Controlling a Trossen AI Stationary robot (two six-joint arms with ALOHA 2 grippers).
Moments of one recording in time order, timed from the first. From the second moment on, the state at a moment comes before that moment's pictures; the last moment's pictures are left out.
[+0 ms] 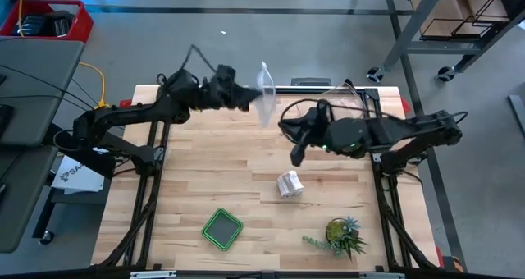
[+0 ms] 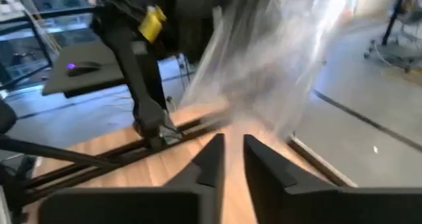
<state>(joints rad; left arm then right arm) 0.27 1.34 1.13 0.63 0.30 -1.35 0.26 1.42 1.54 -0.42 0.68 0.27</state>
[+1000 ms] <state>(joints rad) 0.14 1.34 1.25 -0.10 0.36 -0.86 0.05 1.56 1.77 -0.85 0.25 0.79</state>
